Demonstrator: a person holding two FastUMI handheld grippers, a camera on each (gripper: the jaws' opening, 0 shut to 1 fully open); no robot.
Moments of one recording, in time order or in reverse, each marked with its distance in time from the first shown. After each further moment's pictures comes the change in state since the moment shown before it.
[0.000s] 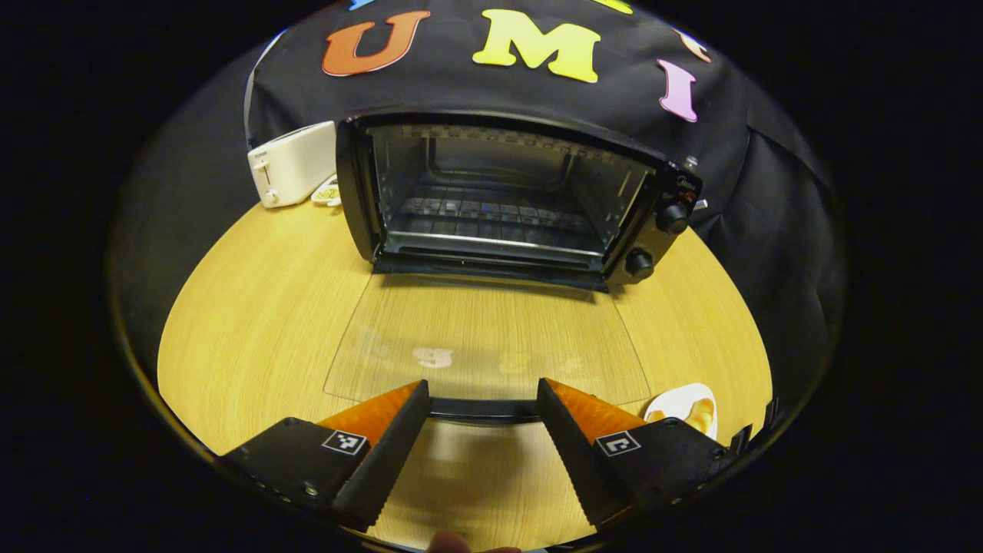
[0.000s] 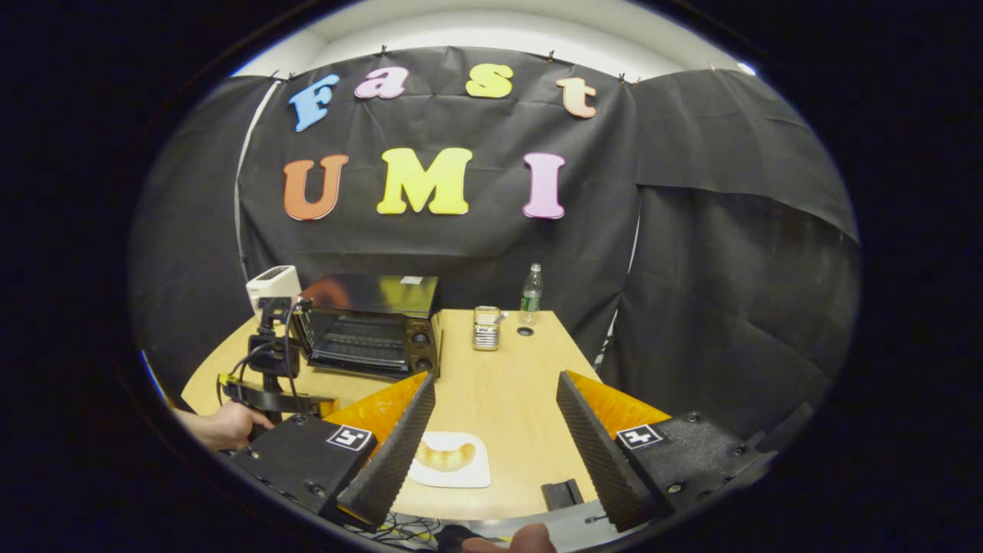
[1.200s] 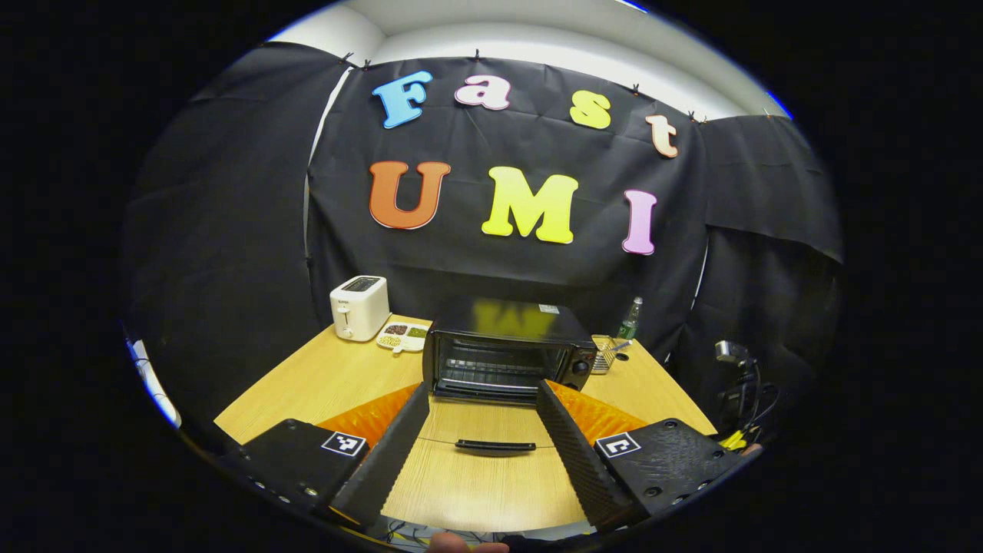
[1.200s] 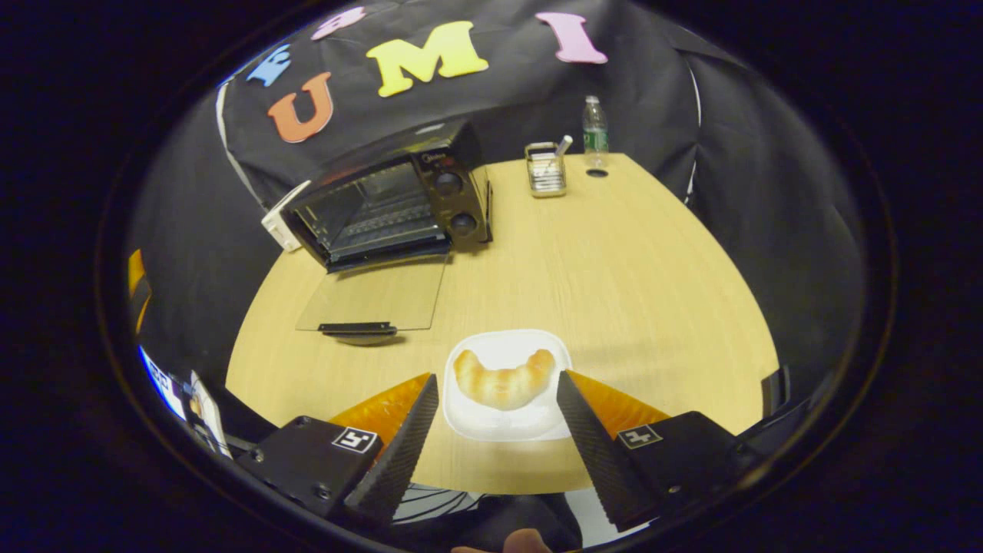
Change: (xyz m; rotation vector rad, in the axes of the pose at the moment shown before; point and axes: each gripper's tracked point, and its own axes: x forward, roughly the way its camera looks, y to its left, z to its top) left arm -0.248 -0.008 0.095 -0.014 -0.520 0.046; right arm 0.114 0.063 -0.189 0.214 0.596 0.266
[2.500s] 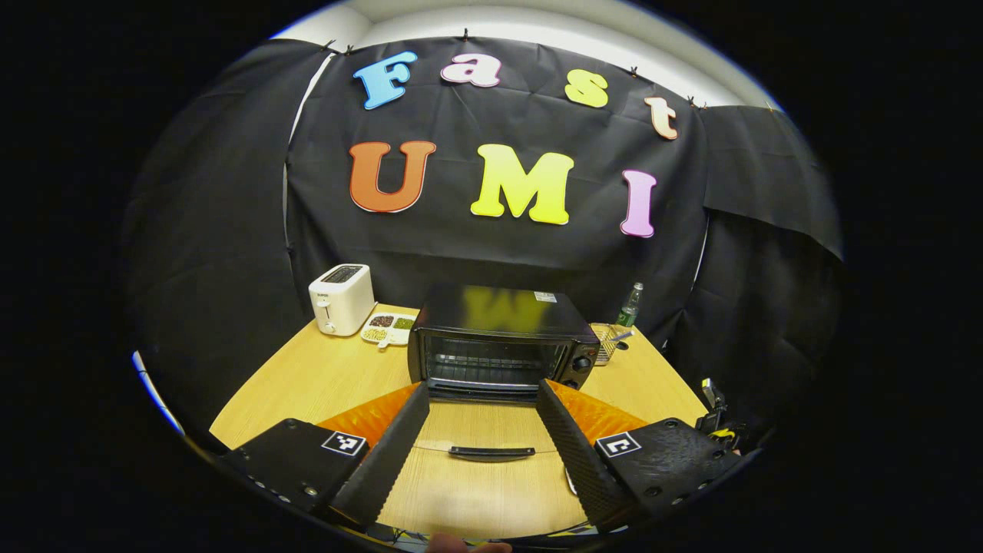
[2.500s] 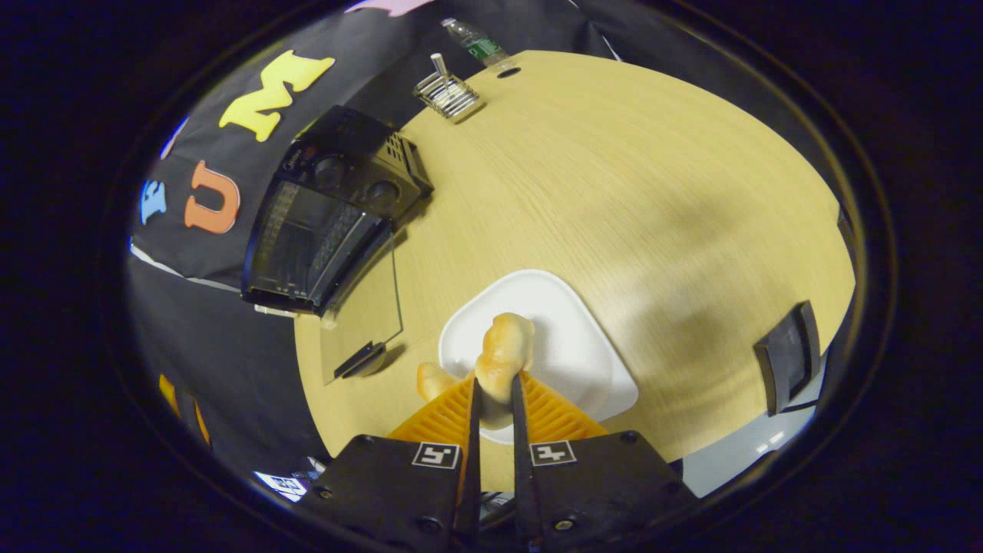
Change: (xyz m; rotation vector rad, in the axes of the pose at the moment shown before) left arm 0.038 -0.004 0.002 0.021 0.084 -0.057; right arm 0.033 0.012 -0.020 0.513 0.153 0.142
